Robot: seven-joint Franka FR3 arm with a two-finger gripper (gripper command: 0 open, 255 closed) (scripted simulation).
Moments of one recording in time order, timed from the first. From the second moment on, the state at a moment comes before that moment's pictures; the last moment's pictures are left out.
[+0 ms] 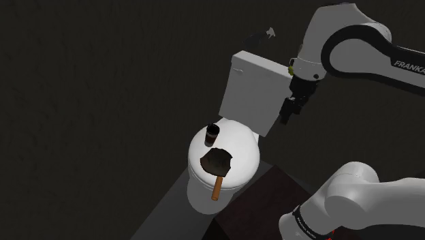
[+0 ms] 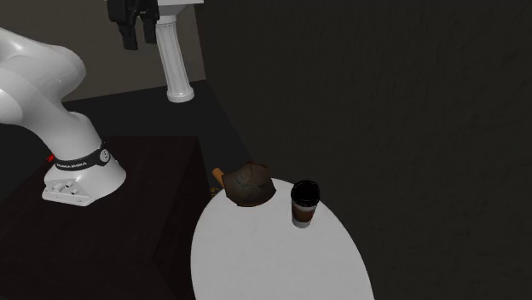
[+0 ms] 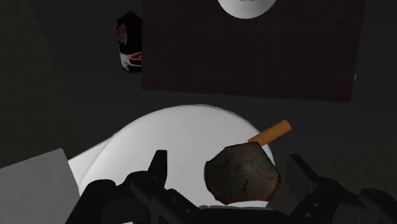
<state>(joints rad) 0.00 -0.80 0.06 -2.40 -0.10 1.47 0.03</state>
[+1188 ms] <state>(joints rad) 0.01 -0.25 -0.08 -2.30 -0.15 1.91 -0.24</state>
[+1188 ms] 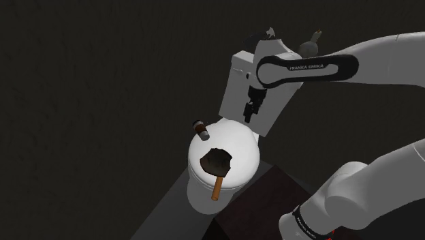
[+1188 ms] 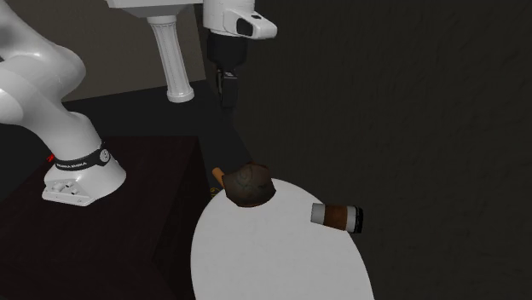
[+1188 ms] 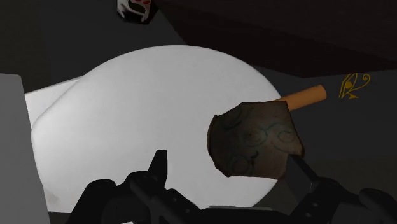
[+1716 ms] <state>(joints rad) 0.01 0.06 -0.11 -2.12 -0.11 2.04 -0.38</state>
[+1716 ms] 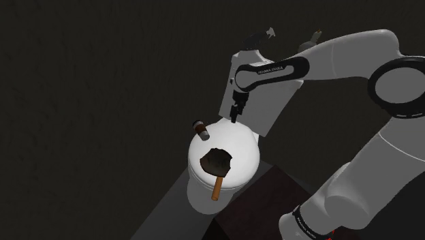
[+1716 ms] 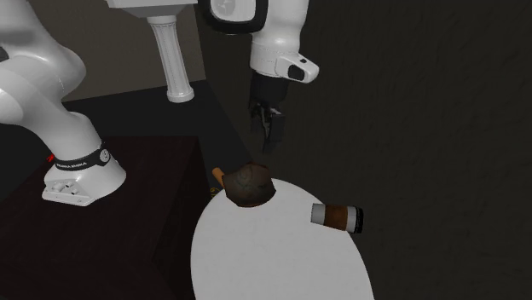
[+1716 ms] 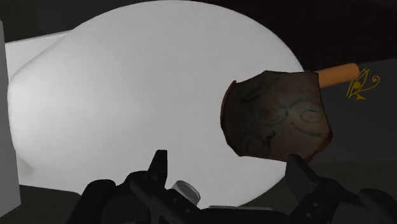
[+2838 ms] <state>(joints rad) -0.02 0.72 -0.05 -1.51 -0.05 2.06 -0.60</state>
